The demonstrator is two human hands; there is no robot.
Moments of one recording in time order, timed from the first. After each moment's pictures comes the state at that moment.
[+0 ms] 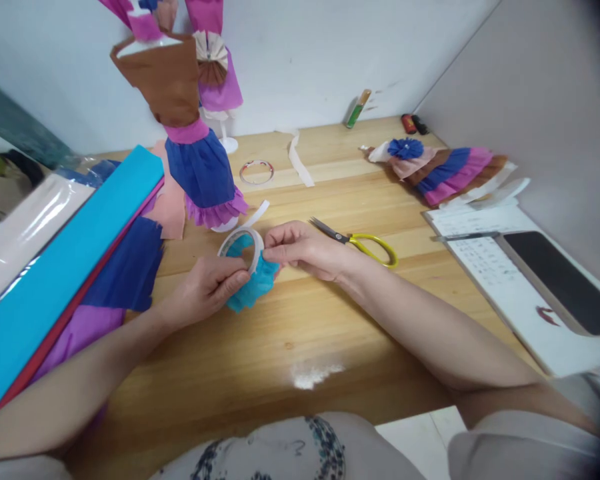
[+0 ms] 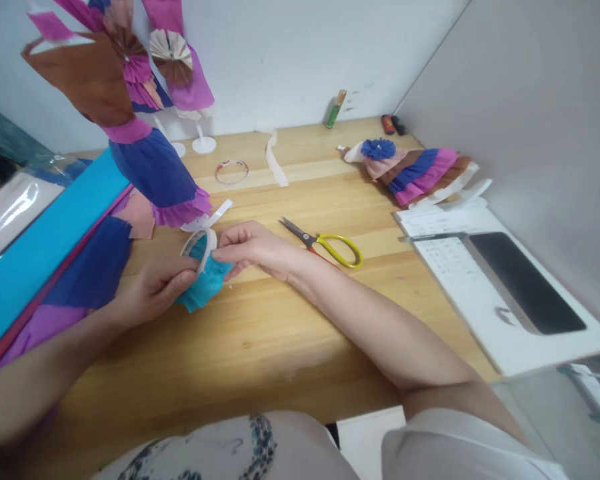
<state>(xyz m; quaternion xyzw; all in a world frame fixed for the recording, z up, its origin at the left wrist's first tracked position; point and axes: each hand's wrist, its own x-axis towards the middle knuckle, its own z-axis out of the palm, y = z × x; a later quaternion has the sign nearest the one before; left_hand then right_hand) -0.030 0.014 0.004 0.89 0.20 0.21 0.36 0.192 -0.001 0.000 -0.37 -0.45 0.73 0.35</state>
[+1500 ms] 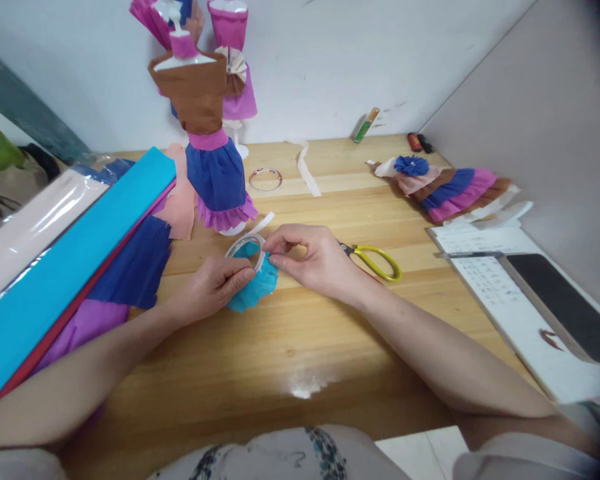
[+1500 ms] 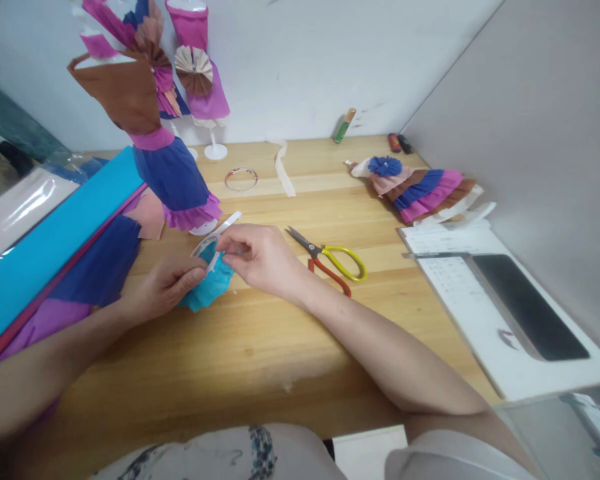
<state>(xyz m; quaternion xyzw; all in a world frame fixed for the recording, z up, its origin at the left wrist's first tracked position) -0.029 0.015 -0.001 0.82 0.27 0.20 0.47 0.186 -0.014 0.015 -0.46 -0.71 0.35 0.40</state>
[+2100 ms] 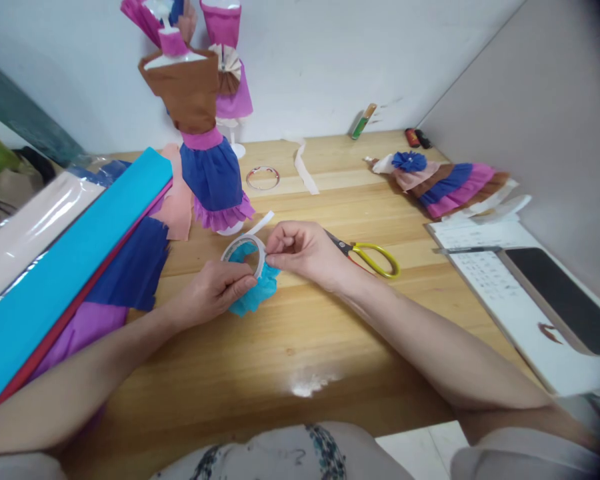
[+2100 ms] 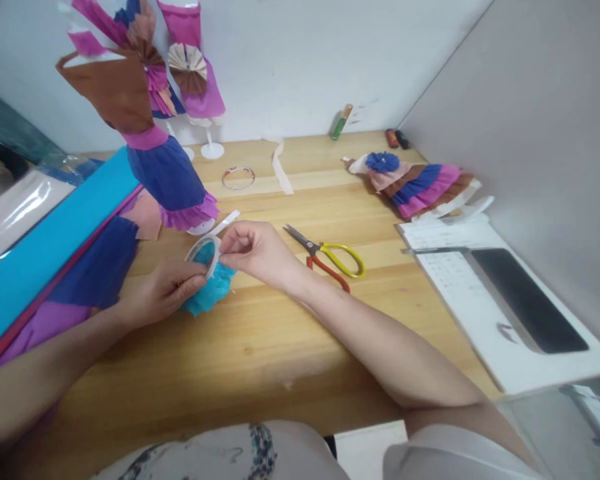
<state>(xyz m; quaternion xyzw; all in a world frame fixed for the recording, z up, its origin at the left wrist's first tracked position) -0.030 0.014 0.000 0.86 0.23 0.20 0.40 0.182 -0.008 0.005 -0.47 -0.54 0.56 0.42</state>
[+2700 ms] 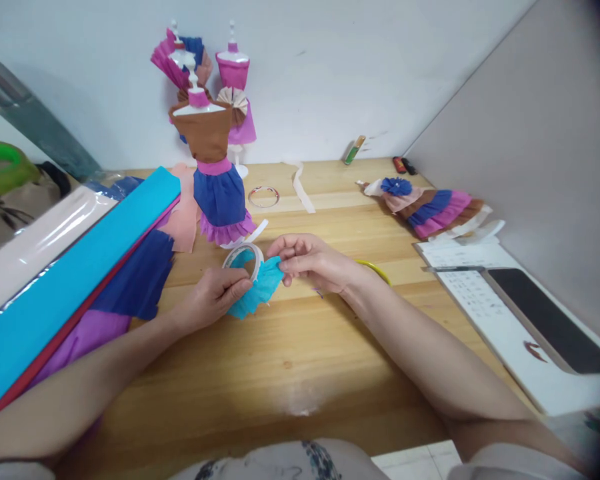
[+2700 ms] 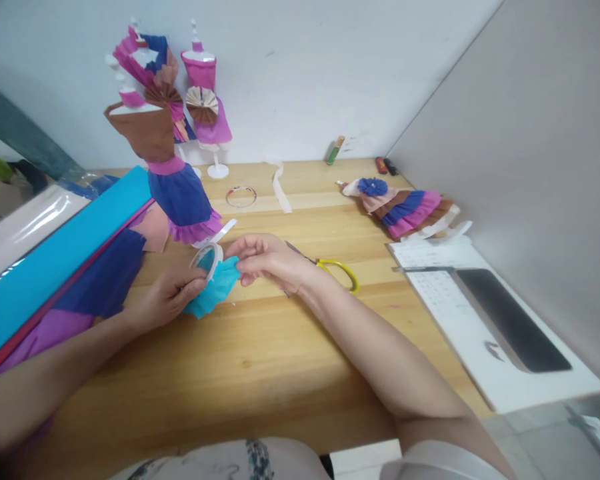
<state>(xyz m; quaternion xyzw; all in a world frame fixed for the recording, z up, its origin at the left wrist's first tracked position) -0.031 0.016 -0.006 0.85 0.27 0.23 0.39 0.205 0.005 0.002 -0.38 -0.42 0.73 0.37</state>
